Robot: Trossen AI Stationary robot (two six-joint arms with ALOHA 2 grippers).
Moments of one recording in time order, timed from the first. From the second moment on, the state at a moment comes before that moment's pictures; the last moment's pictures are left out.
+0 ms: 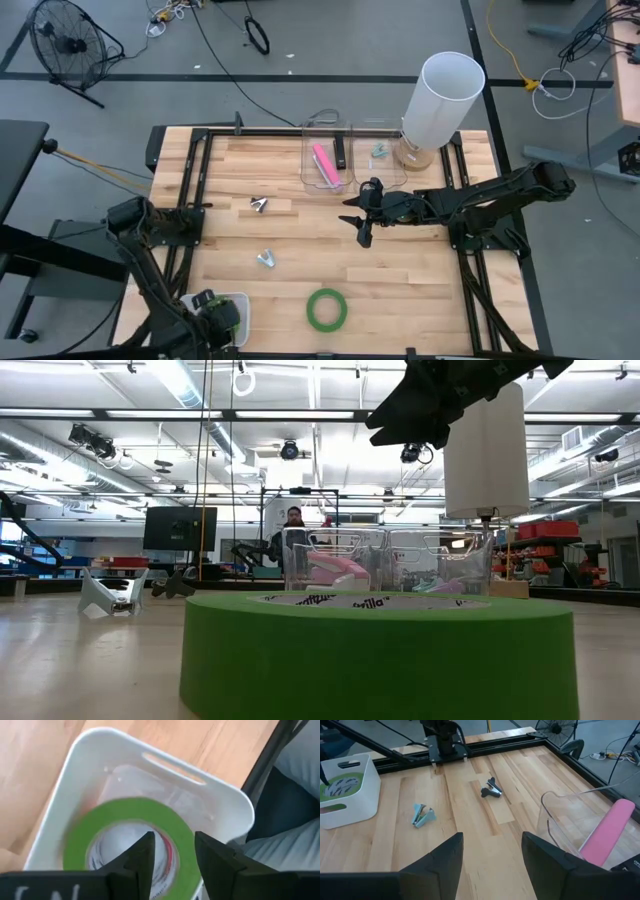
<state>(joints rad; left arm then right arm) -1.09 1.80 1.42 -1.04 -0.26 -1.57 0.16 1.32 0.84 0.02 0.32 0.22</state>
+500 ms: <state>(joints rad) -0.83 1.79 1.42 -1.42 -0.34 -1.33 0.16 1.32 0.84 0.02 0.32 0.22</state>
